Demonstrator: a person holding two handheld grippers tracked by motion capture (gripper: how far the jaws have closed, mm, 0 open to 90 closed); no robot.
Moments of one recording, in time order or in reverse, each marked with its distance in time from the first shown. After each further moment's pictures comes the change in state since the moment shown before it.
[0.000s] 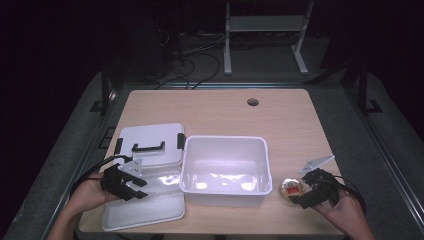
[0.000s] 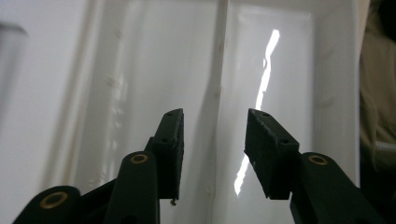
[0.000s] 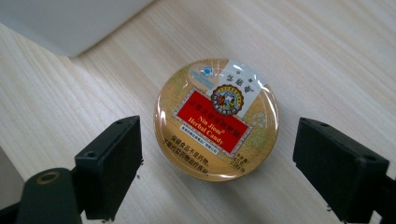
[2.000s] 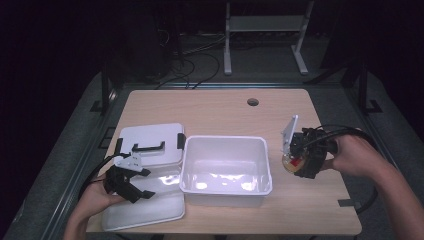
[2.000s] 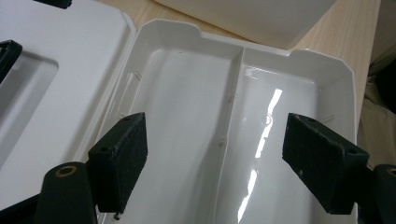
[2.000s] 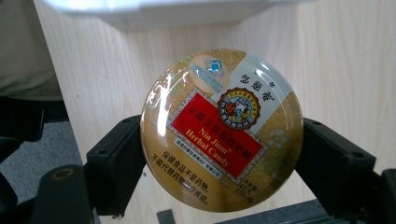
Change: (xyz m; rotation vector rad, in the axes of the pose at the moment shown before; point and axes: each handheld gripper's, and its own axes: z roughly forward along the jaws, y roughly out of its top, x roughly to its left) left arm 0.001 0.002 0.008 -0.141 0.038 -0.124; right arm 0.019 0.131 -0.082 0.347 -0.029 -0.645
